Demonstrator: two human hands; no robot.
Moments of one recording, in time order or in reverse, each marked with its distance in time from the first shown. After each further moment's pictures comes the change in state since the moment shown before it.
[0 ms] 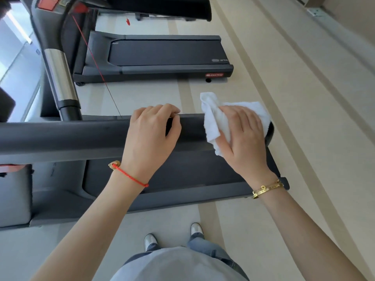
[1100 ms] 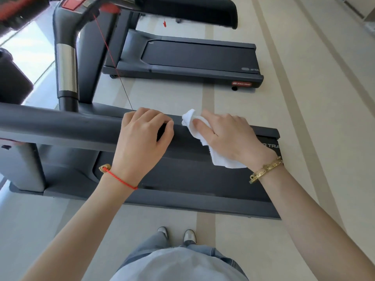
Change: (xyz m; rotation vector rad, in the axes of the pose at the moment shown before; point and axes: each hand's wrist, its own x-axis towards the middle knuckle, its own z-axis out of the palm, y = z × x) left_hand 0.003 0.034 0.030 0.255 0.082 -0.123; right_hand 0.068 0.036 -0.017 0.095 -0.542 -0.152
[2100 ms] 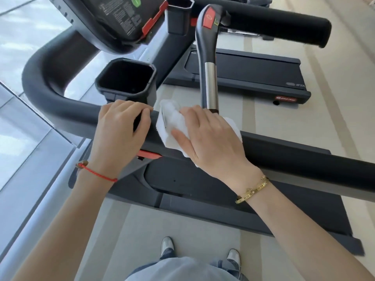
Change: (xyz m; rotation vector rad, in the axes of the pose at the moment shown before) left_hand -0.029 -0.318 -0.152 0.060 0.090 -0.128; right_hand 0.143 -0.311 0.095 -0.164 0.278 -0.272
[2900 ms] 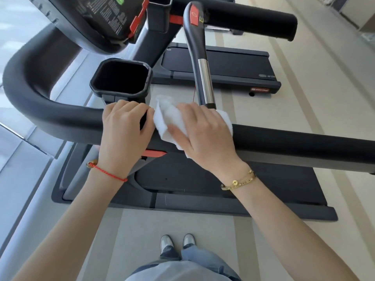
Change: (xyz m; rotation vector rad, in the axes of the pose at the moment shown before) left_hand 0.004 -0.016 0.013 -0.002 0.093 0.080; right_hand 0.008 -0.030 0.016 -0.038 0.142 0.150
